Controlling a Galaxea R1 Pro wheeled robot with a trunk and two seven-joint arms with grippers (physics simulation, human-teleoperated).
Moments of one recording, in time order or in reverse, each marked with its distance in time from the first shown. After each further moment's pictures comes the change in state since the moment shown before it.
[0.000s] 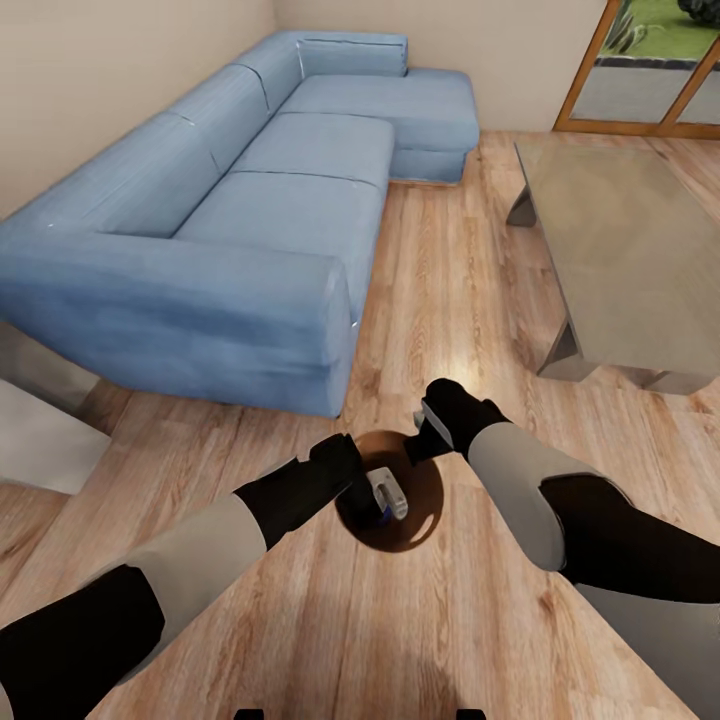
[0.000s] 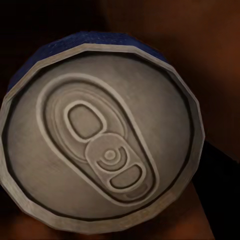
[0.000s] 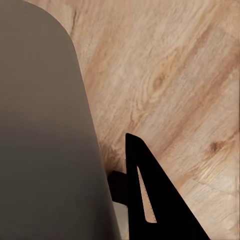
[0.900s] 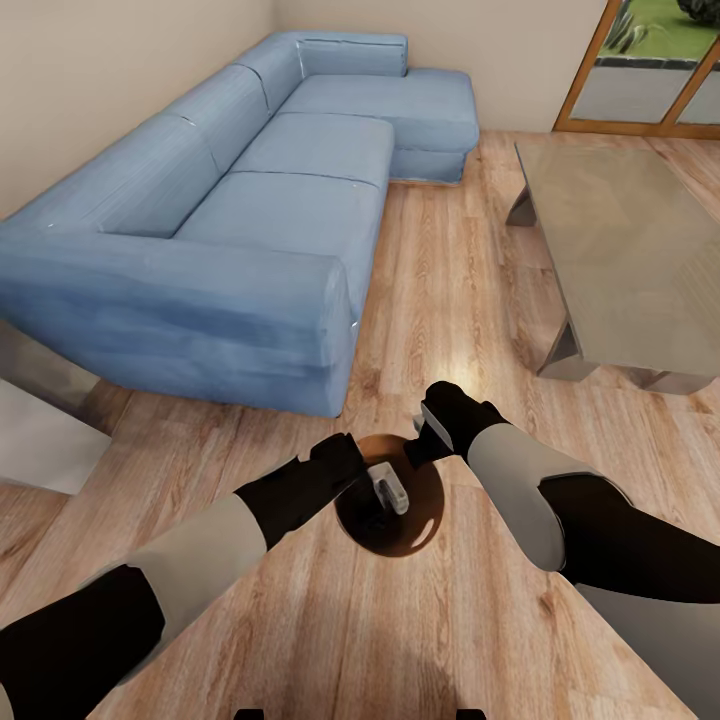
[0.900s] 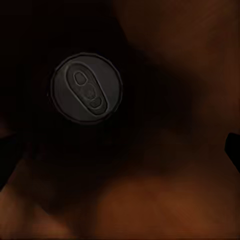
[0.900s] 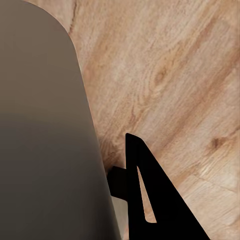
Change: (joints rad) left arm 0.000 -0.001 0.002 -0.010 0.010 -0.020 0.057; right arm 0.000 0.000 0.001 0.021 -0.001 0.000 0.000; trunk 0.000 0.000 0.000
